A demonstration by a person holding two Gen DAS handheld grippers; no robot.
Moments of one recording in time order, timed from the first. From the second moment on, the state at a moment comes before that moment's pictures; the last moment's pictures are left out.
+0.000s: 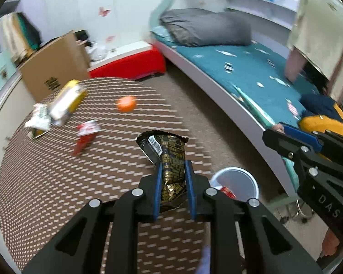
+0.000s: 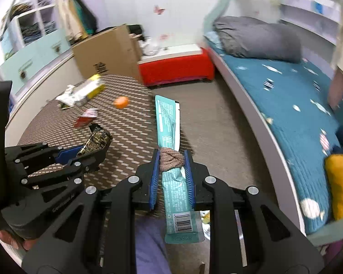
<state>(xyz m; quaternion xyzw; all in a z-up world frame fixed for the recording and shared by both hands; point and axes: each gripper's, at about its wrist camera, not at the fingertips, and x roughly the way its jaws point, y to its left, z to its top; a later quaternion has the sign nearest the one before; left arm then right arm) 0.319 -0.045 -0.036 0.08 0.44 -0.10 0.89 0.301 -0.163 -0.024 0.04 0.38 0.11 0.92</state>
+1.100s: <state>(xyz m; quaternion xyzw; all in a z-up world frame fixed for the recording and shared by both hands) 0.329 -0.192 -0.130 0.19 0.51 -0.19 0.81 0.281 -0.304 -0.142 0.16 0.51 -0.06 0.85</state>
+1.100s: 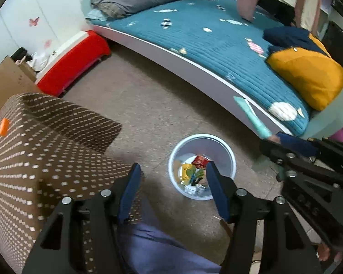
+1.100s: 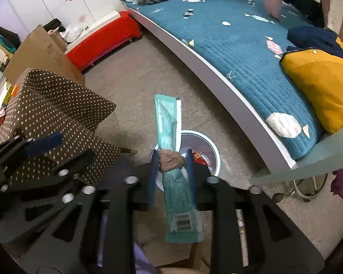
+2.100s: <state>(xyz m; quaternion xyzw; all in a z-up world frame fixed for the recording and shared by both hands) 0.315 -0.080 -0.050 0.12 0.46 -0.11 0.87 0.290 -0.211 -0.070 0.10 0.44 0.00 0.89</state>
